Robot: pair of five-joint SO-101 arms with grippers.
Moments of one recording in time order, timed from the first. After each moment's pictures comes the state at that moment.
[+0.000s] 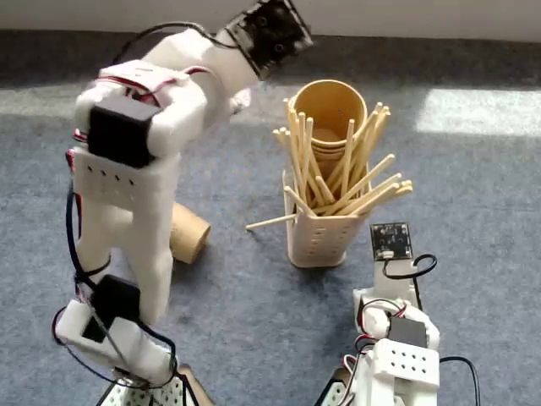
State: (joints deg) left arm 12.3 3.6 -54.2 94.3 -33.5; right arm 5.5 -72.7 94.8 47.3 18.6
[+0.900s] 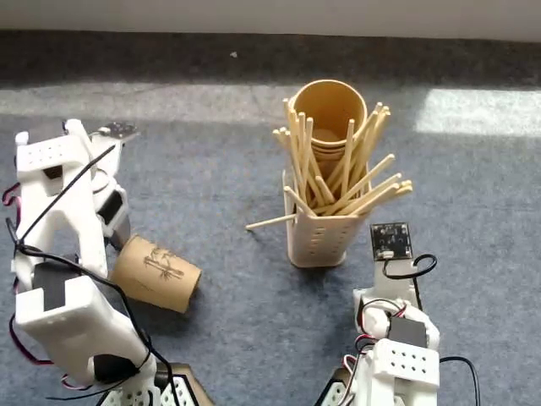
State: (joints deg) left arm -24.3 12.7 3.2 97.6 -30.9; right arm 5.5 -72.7 94.8 47.3 18.6
